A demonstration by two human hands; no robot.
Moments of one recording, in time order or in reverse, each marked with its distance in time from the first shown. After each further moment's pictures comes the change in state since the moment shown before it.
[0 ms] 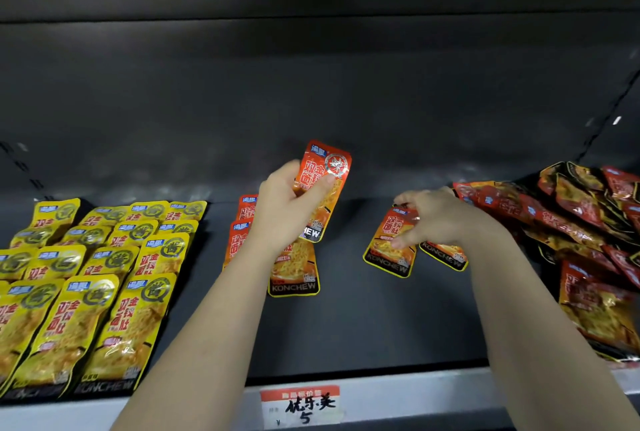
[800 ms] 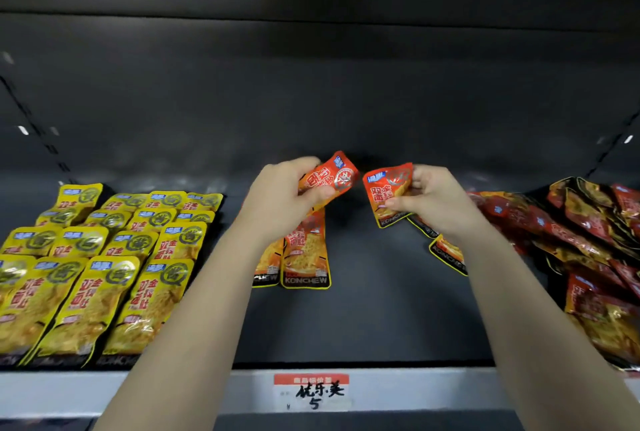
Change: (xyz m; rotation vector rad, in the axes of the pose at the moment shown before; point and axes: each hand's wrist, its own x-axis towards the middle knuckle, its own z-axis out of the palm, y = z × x) left_hand -0.005 0.014 -0.042 0.421 -0.149 0.190; right_hand -0.013 -0.037 -0.002 0.781 0.244 -0.302
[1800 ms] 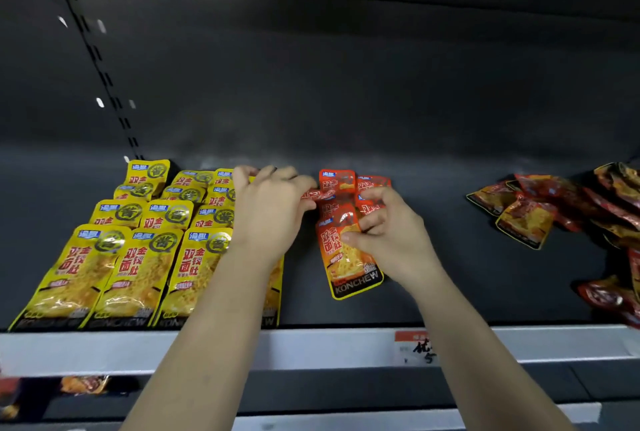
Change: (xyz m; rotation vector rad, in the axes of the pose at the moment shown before) left_hand -0.074 -0.093 -0.056 0.532 0.211 0.053; right_hand -0.066 -0.059 0.180 -0.142 0.101 0.151
